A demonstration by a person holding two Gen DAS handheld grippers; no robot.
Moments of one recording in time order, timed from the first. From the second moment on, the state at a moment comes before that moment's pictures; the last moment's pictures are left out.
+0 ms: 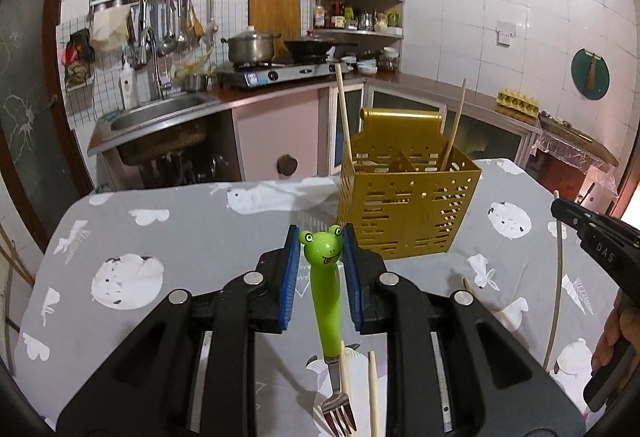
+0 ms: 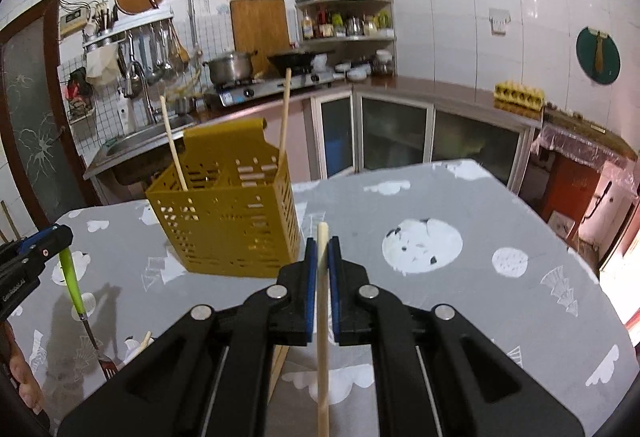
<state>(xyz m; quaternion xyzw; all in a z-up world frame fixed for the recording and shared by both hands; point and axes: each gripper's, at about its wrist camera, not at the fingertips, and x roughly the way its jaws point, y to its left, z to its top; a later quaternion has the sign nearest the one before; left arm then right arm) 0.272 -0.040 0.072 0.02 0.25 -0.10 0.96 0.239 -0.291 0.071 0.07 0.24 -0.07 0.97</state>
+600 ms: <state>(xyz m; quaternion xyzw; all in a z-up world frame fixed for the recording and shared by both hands) 0.259 -0.028 0.083 0.01 0.21 -0.11 0.97 0.220 -0.296 0.088 0.06 0.17 -0.07 0.98</state>
